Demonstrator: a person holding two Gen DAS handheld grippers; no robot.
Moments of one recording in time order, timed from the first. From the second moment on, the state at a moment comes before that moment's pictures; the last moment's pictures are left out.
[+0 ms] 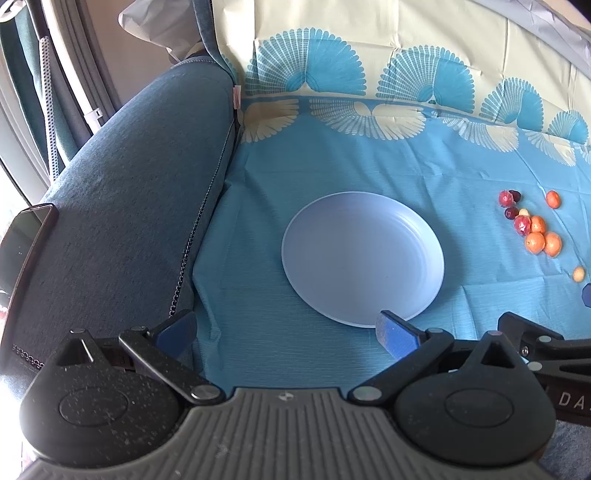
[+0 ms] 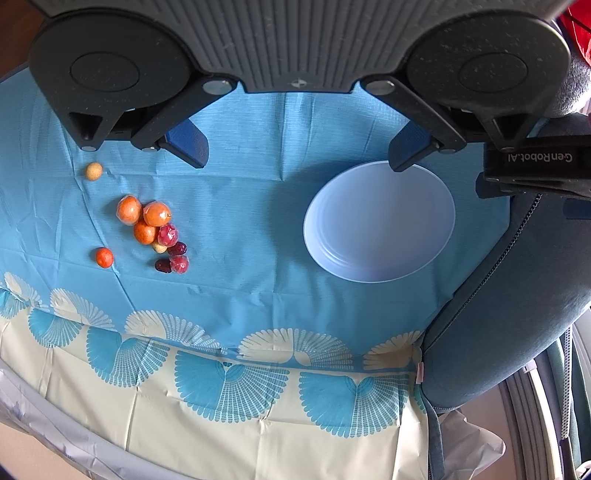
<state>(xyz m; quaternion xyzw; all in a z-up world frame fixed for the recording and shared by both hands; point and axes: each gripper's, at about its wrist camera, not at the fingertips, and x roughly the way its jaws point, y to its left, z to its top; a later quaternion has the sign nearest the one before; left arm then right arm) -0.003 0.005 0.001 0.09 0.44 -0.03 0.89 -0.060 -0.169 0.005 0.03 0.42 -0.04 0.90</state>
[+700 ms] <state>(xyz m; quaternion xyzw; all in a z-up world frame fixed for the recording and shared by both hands) 0.000 0.005 0.001 0.09 0.44 -0.03 0.89 -0.059 -0.170 0.002 0.03 0.43 -0.04 0.90</state>
